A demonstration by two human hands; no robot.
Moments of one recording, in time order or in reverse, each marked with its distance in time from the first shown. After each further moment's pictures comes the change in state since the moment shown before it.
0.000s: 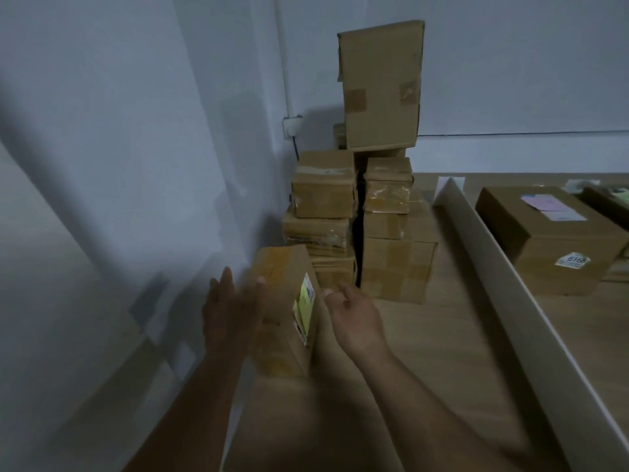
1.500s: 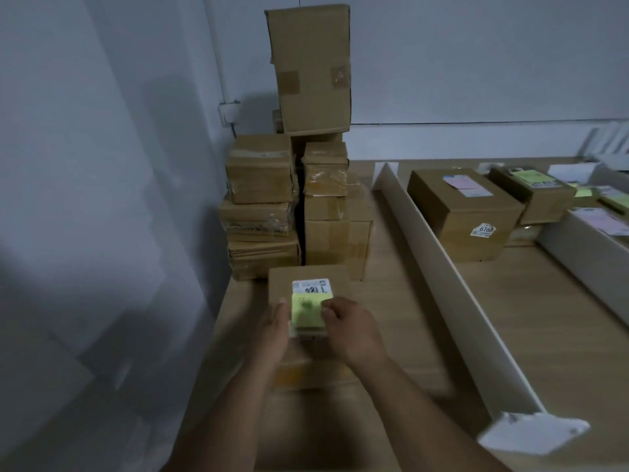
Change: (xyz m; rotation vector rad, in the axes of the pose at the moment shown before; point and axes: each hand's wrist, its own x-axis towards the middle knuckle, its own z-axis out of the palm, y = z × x) left_hand -0.071 0.028 0.095 -0.190 -0.531 -0.191; right_hand -0.025 0.066 -0.050 -0.313 0.059 0.022
